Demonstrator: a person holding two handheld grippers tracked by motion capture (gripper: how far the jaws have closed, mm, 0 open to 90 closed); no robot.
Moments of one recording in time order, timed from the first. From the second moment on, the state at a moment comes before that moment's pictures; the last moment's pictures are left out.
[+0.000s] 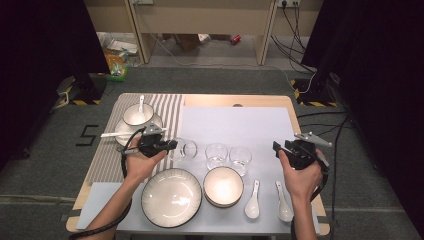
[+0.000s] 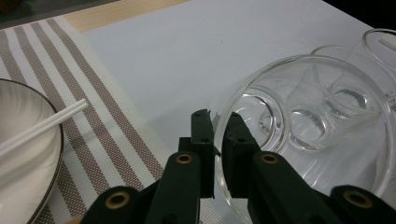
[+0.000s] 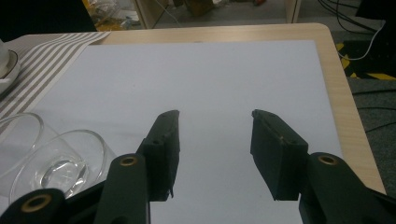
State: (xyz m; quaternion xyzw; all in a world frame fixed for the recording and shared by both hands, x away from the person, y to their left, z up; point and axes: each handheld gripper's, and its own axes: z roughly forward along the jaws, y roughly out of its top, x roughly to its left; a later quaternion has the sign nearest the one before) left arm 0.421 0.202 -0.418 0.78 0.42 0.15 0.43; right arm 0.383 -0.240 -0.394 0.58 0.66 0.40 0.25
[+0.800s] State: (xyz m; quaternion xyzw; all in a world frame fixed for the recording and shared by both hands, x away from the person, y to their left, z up) left arm 0.414 0.225 -0.403 0.77 0.43 0.19 0.43; right arm 0.383 -0.239 -0.393 0.58 0.66 0.40 0.25
